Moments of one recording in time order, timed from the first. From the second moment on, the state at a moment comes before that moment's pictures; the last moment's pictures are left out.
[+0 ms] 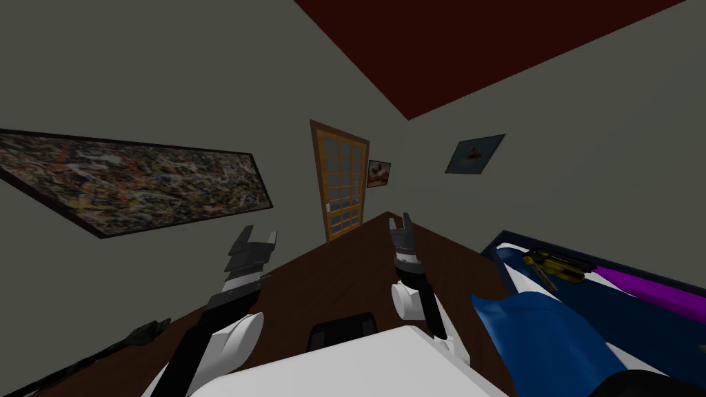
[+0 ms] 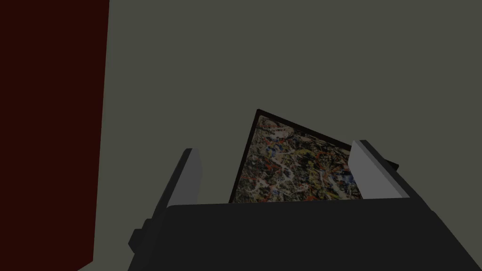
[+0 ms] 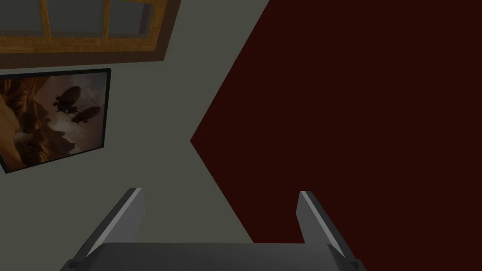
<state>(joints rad) 0.46 0.02 0.04 -2.23 -0.03 -0.54 0.02</state>
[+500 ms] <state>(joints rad) 0.44 -0.01 0.03 -2.13 0.01 -0.56 0.10</state>
